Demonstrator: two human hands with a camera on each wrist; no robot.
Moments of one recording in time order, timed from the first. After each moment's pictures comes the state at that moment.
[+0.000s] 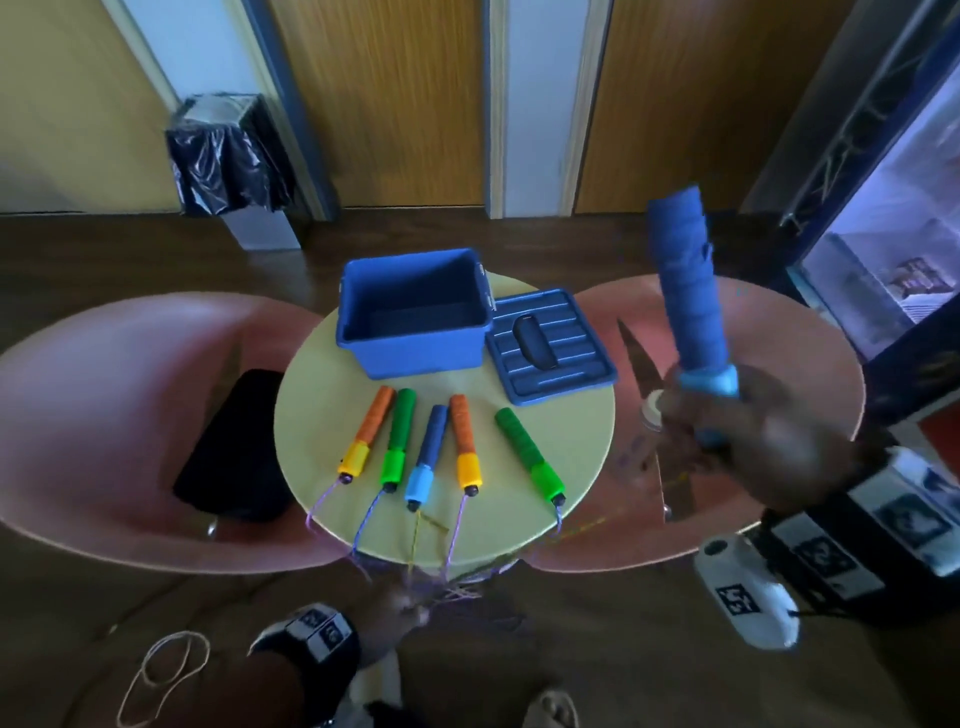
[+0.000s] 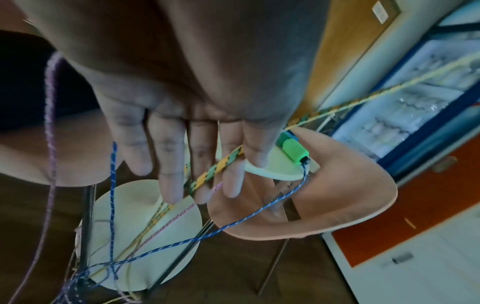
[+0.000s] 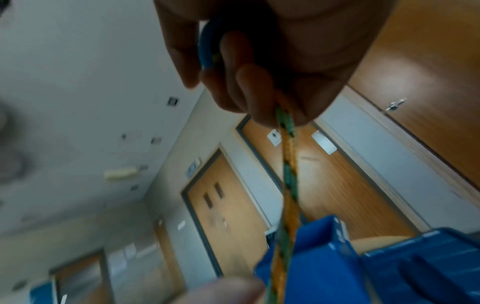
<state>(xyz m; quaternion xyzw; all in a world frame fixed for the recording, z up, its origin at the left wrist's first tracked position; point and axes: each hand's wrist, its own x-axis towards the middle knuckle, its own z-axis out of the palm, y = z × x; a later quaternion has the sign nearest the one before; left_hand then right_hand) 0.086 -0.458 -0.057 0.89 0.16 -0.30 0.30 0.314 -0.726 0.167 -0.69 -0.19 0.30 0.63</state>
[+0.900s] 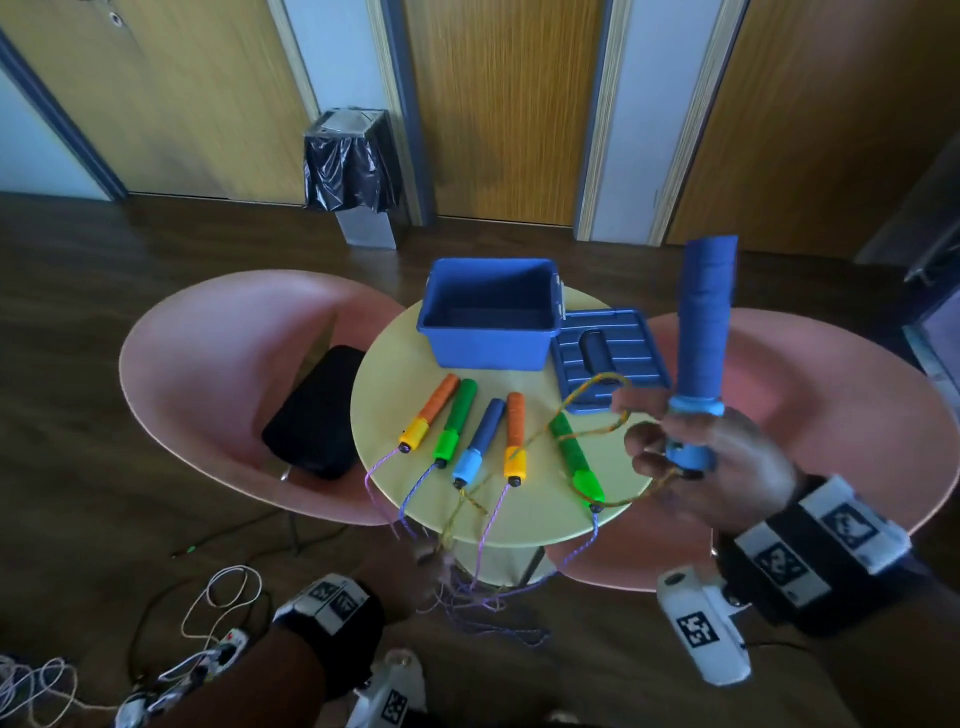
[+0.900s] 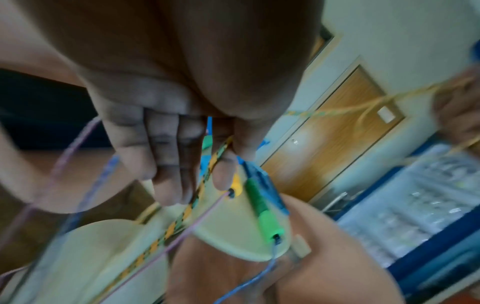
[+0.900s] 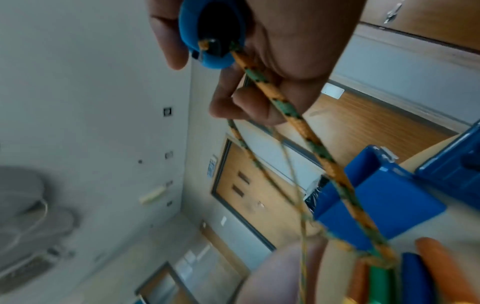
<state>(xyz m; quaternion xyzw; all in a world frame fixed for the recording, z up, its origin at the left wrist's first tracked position) 0.058 -0.479 -0.018 0.85 0.30 -0.15 0.40 0.300 -0.700 0.131 -0.49 -0.23 0.42 0.73</state>
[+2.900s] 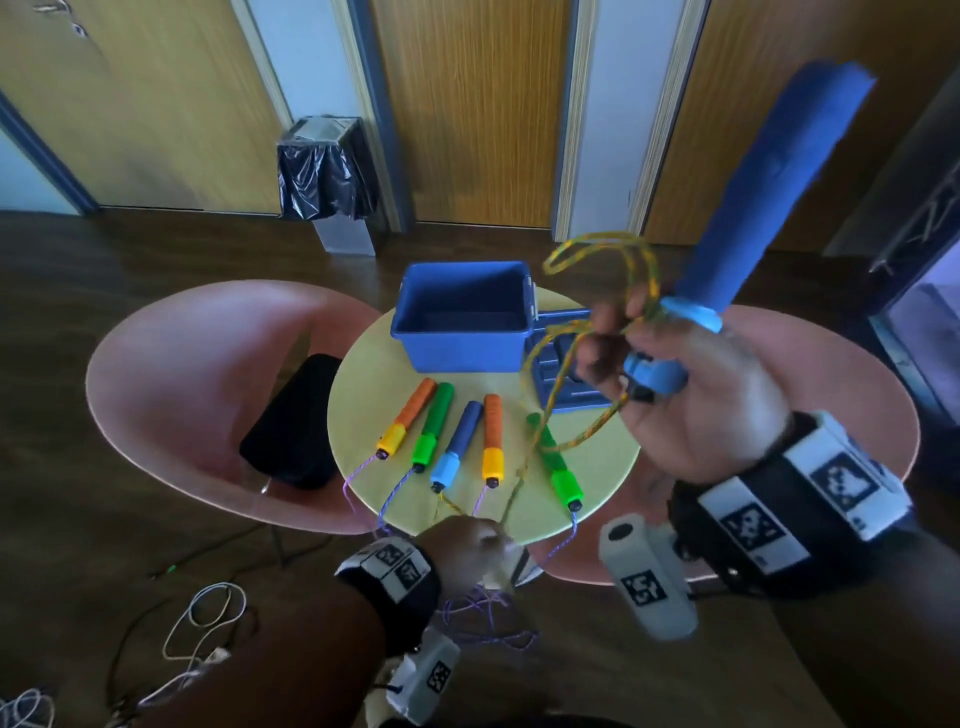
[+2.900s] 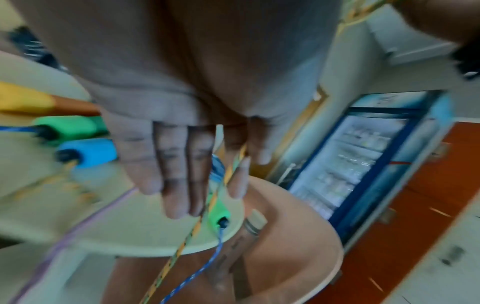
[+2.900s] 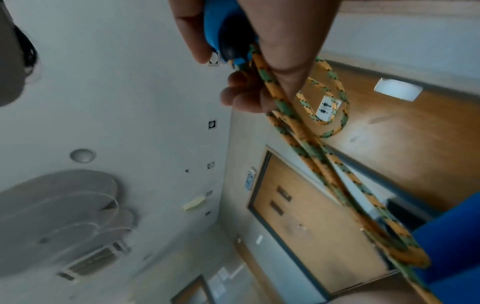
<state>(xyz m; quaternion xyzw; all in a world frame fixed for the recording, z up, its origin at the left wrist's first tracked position) 0.138 -0.530 0.012 0.88 0.19 -0.21 0.39 0.283 -0.679 0.204 -0.37 -0.23 0.34 0.83</state>
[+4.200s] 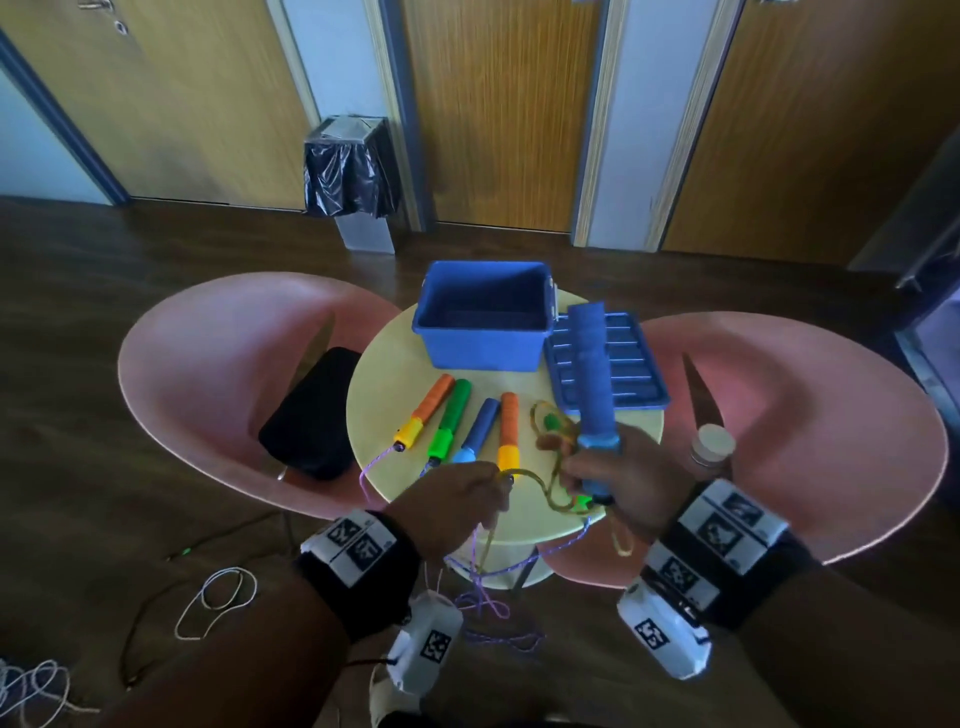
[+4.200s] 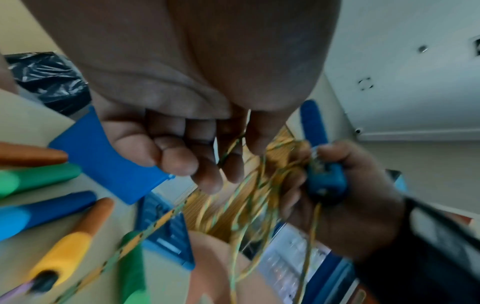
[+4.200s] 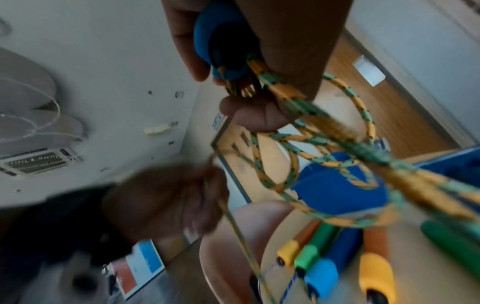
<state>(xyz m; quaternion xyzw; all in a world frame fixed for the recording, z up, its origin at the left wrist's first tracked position) 0.125 -0.513 0.074 0.84 0.20 -0.04 0.50 0.263 -0.671 0.112 -0.65 -0.22 0.40 0.60</state>
